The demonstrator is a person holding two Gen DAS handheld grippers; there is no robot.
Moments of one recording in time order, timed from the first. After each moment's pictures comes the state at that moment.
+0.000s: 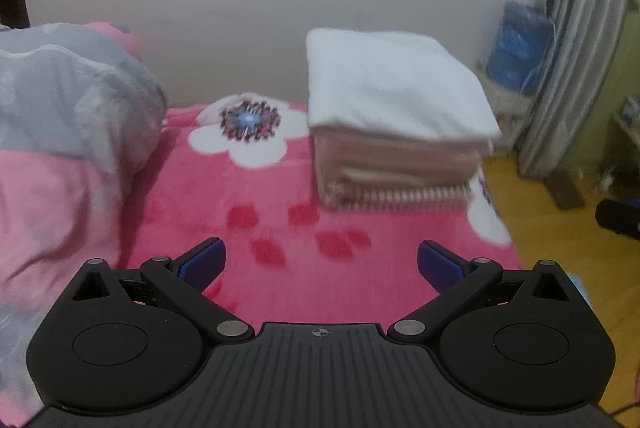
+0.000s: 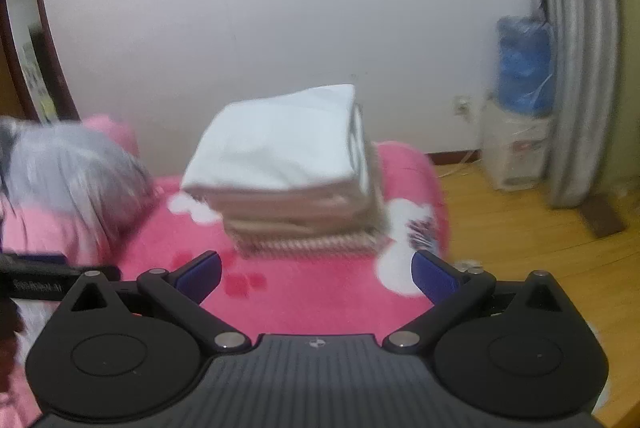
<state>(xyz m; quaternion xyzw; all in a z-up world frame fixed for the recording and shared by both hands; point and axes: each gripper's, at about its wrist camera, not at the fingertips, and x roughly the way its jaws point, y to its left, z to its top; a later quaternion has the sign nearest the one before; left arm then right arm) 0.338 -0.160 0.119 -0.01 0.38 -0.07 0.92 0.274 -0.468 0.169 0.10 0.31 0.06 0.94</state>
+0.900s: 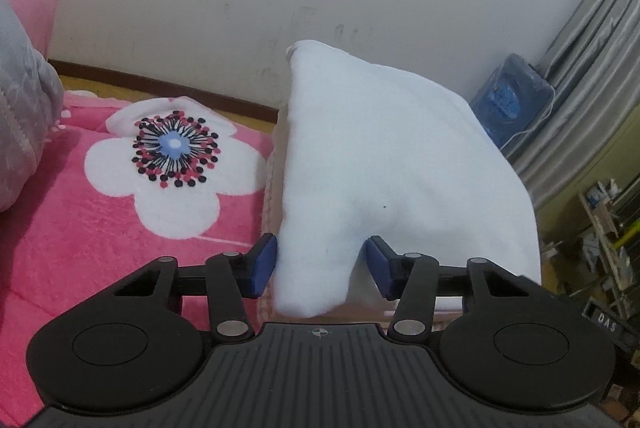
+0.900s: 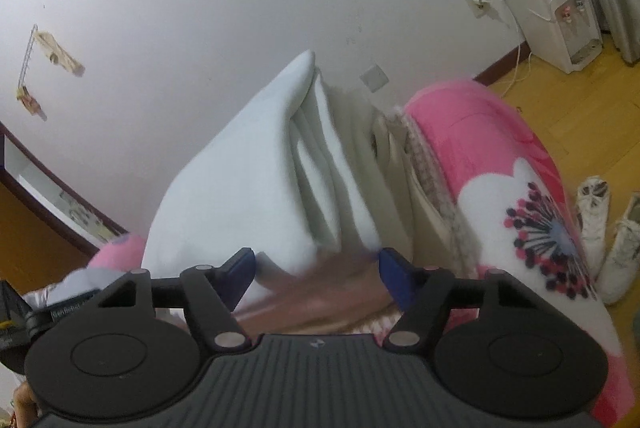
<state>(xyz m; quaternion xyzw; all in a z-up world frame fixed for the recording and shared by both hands) 0.518 -0.149 0.077 -0.14 0.40 -0.13 0.89 0.443 -0.531 0.049 0.36 0.31 0.10 0.87</state>
